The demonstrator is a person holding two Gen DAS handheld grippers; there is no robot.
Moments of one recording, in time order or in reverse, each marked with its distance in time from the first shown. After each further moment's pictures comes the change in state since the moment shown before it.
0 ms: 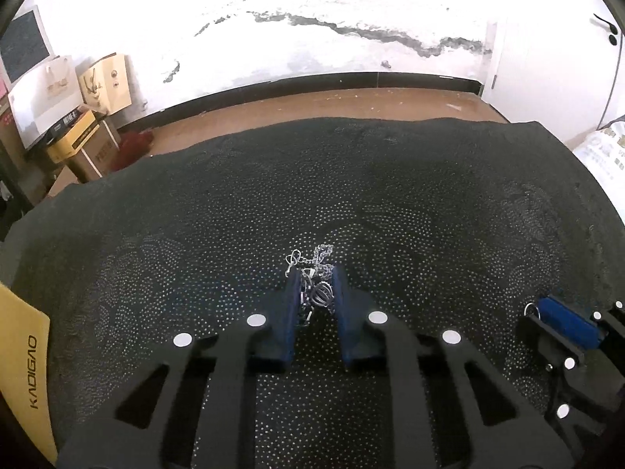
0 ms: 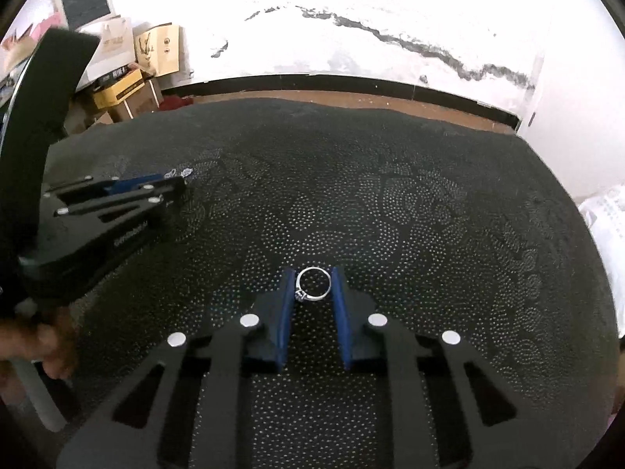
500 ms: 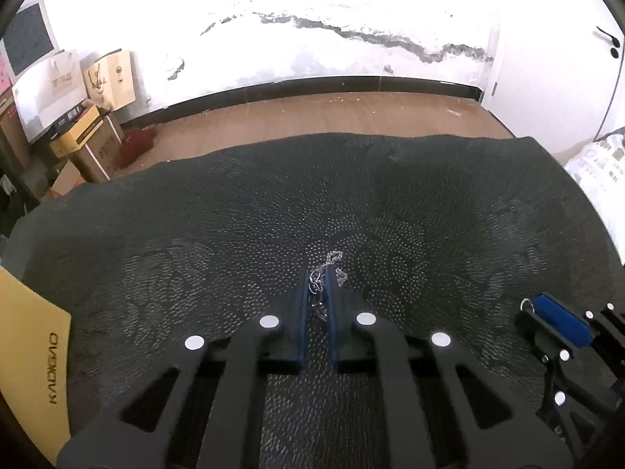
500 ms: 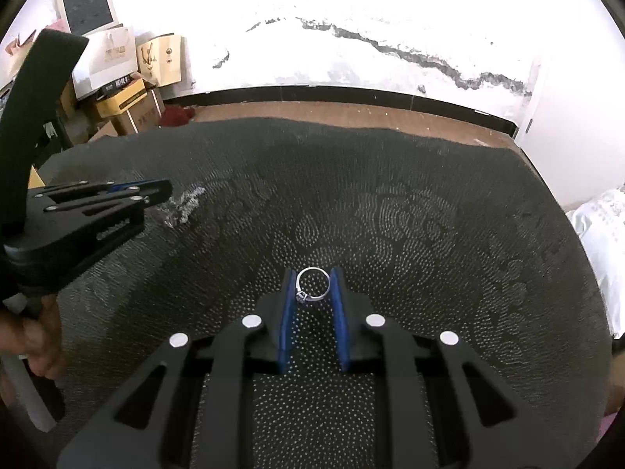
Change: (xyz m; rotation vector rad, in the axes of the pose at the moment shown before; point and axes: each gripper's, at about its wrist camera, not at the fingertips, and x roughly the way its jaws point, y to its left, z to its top) left arm -0.036 0.017 0.009 -0.033 0.007 -0.021; right arm -0.030 0.001 0.009 0.023 -0.045 0.015
